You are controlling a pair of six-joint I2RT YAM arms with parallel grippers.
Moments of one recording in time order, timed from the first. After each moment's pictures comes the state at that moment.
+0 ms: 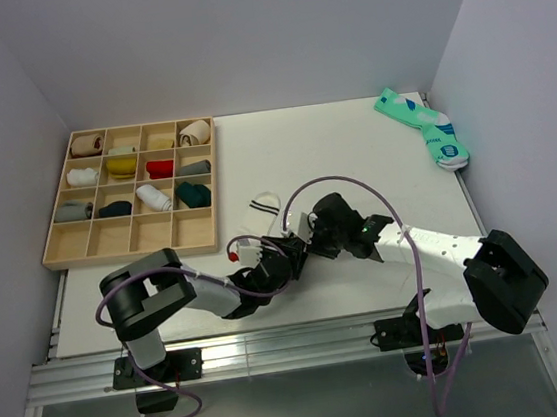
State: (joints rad) left arm -1.18 1.77 0.60 0.67 -0.59 -1.98; right arm 0.72 1.27 0.64 -0.23 -0.11 -0.55
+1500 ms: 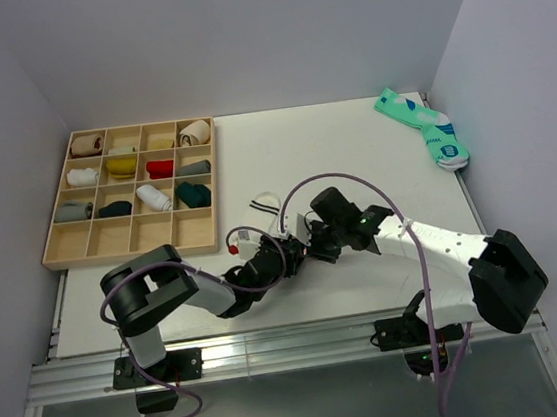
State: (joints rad) left arm -1.11 1.80 0.55 0.85 -0.44 -1.89; right arm 0.72 1.29 0.75 -0.44 -0.24 -0.60
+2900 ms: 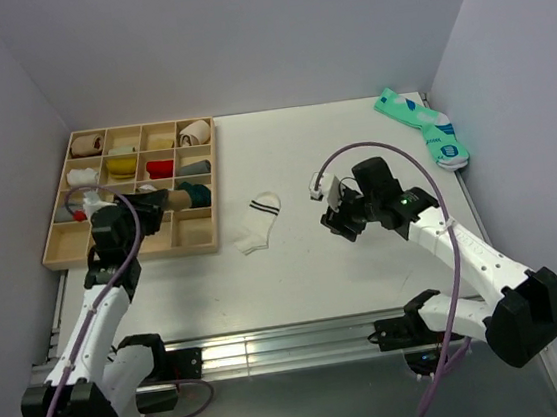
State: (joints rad) left arm -0.09 0.89 0.53 0.10 0.03 -1.23; right arm 0.43 1.09 0.85 -0.60 -0.34 -0.60
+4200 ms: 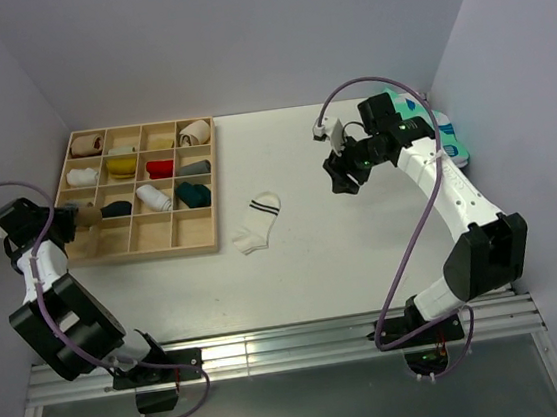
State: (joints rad) left arm 0.64 1.39 0.91 -0.12 0.23 -0.92; right arm 0.22 1.47 1.42 -0.96 -0.51 -0.69
